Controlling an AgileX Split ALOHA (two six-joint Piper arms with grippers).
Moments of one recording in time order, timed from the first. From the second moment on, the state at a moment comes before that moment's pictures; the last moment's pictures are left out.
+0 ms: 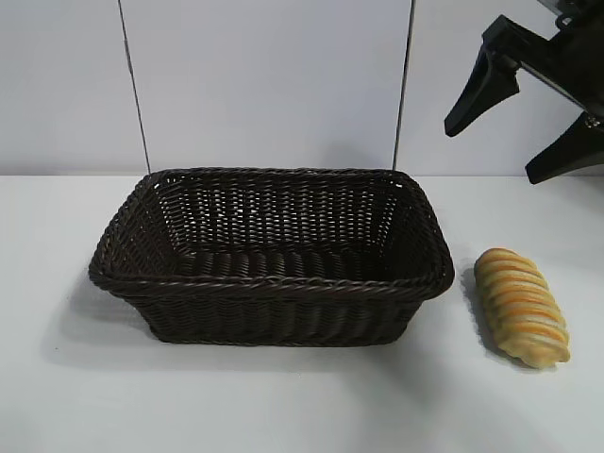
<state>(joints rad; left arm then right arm) 0.12 0.20 -0.50 -0.11 1.11 0.15 -0.02 1.67 -1.18 0.65 0.81 -0.36</state>
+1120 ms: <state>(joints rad) 0.04 -0.01 -0.49 -0.12 1.12 0.15 -0.02 1.67 -1.03 0.19 0.66 -0.13</state>
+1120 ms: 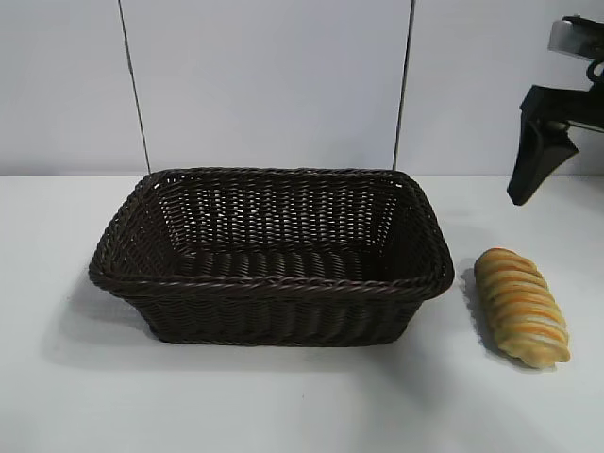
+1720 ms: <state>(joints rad) 0.04 -0.01 -0.49 -0.12 1.12 0.15 -0.02 1.85 -1.01 0.36 0.49 -0.23</state>
